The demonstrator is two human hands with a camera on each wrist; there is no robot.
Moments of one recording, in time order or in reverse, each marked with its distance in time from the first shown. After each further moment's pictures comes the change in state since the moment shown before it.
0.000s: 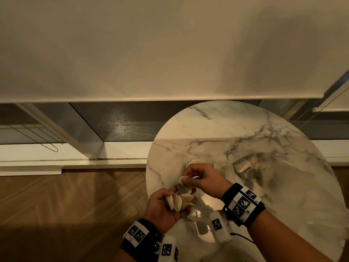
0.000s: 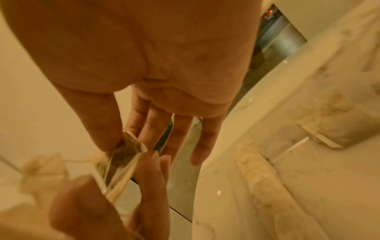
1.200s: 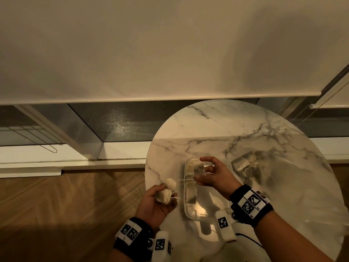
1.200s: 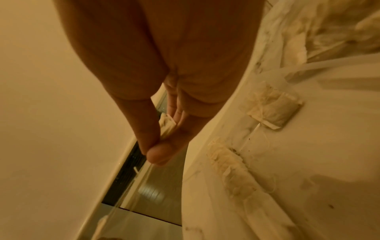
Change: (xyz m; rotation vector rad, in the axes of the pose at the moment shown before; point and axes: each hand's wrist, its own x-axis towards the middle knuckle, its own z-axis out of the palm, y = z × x) left_hand 0.000 0.012 -0.004 0.030 0.259 0.156; right_hand -0.013 0.025 -0.023 0.460 0.275 0.202
